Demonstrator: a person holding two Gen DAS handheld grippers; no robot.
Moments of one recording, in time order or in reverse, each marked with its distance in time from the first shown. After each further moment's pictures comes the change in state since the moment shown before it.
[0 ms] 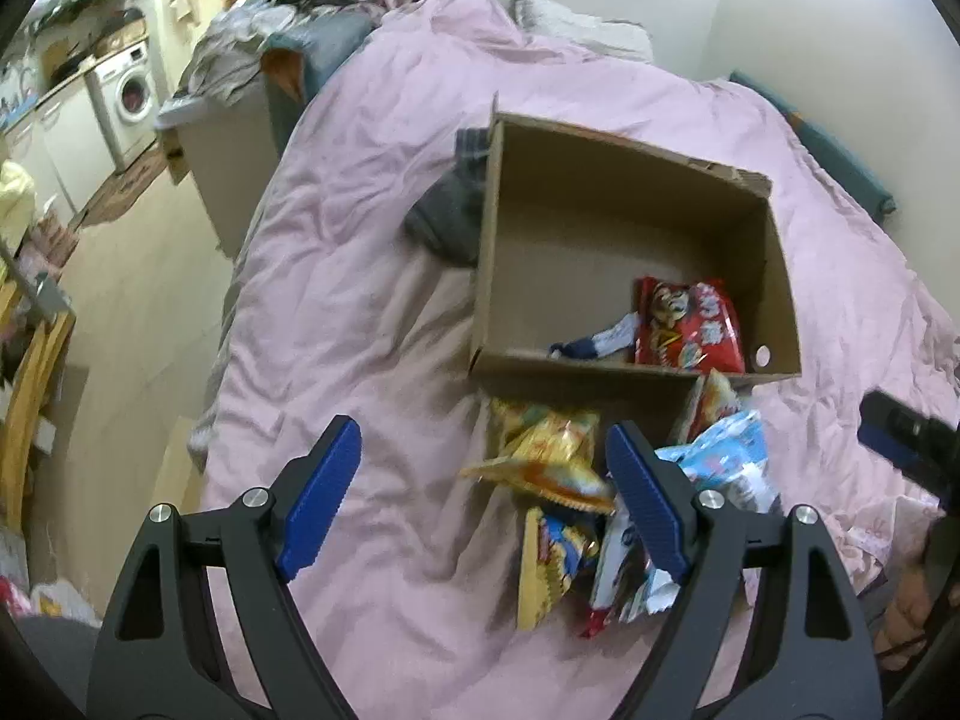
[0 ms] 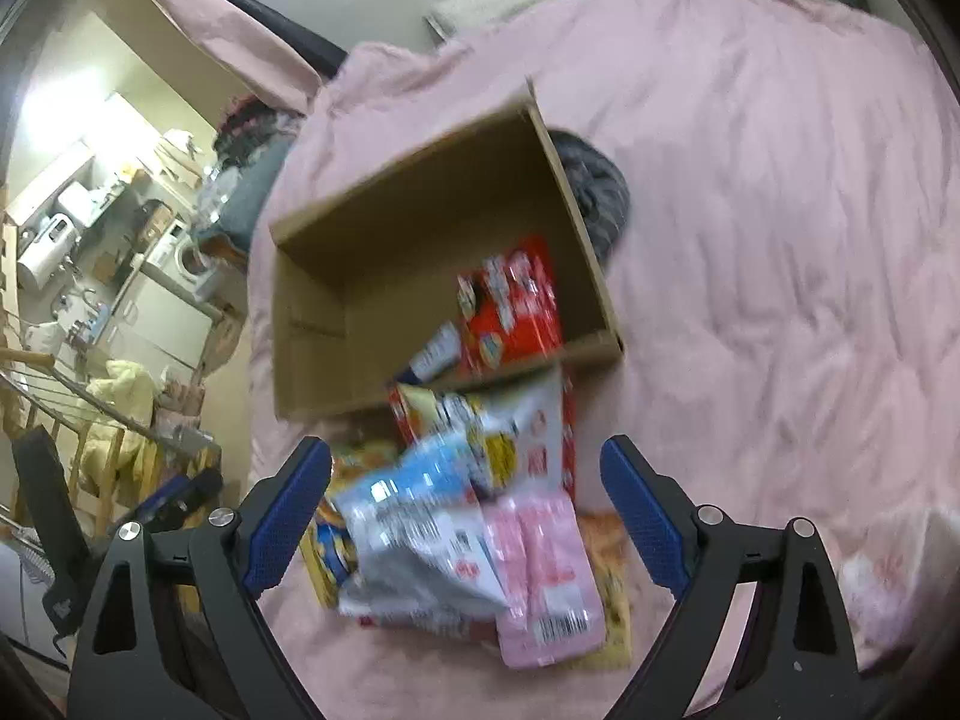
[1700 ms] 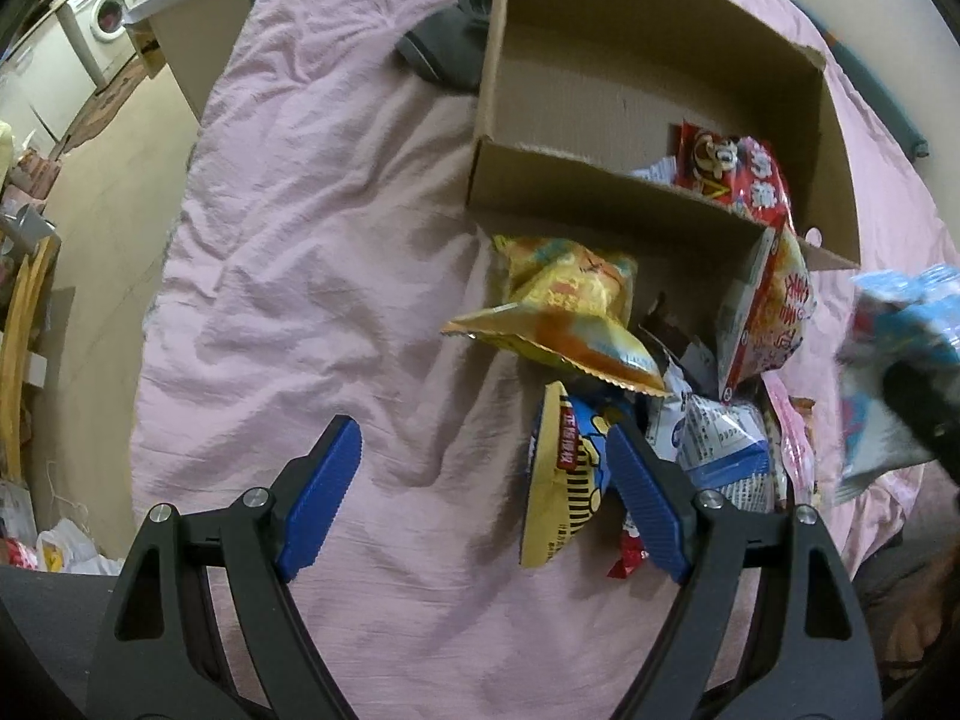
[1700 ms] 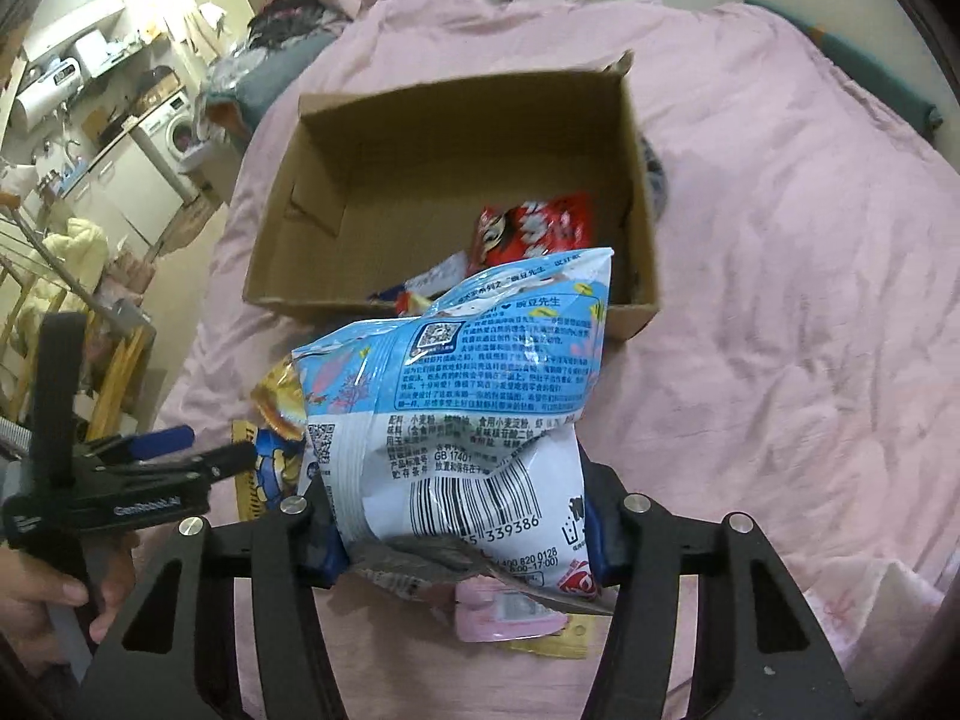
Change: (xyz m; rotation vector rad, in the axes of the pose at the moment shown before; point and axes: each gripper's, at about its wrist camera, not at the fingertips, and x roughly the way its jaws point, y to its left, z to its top) left arm 0.067 -0.008 -0.042 -0.016 0.305 -0.001; right arm 0.025 0.046 -0.024 -0.305 0.071 -0.151
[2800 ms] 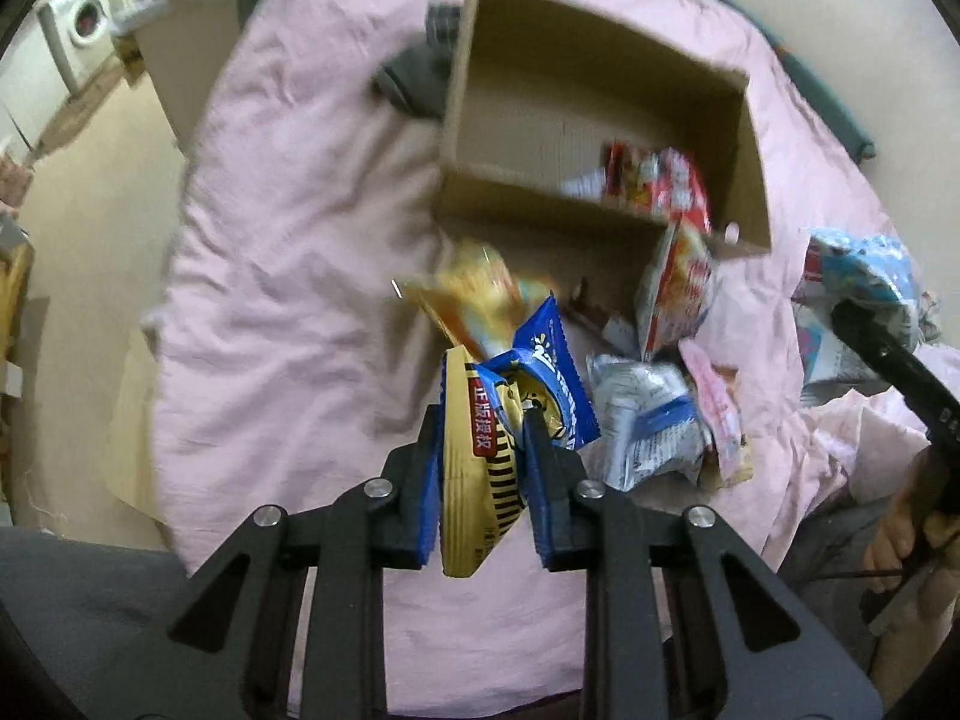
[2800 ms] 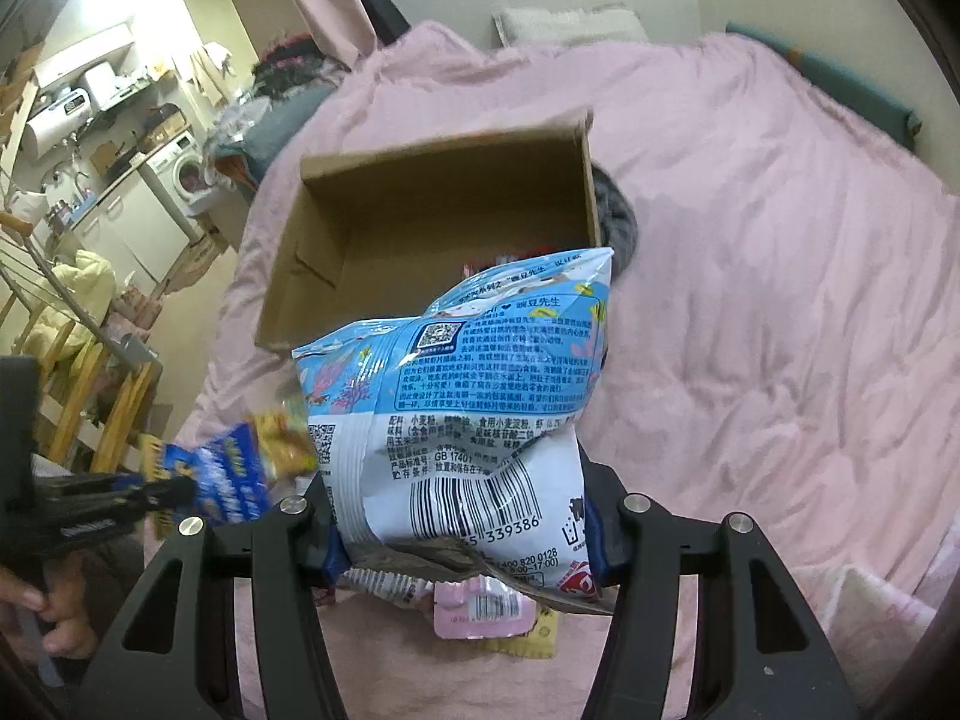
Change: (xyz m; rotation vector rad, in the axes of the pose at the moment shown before) left arm -0.074 0.006 -0.020 0.029 -0.075 -0.095; right arm -0.038 -0.013 0.002 0.008 -0.120 0.005
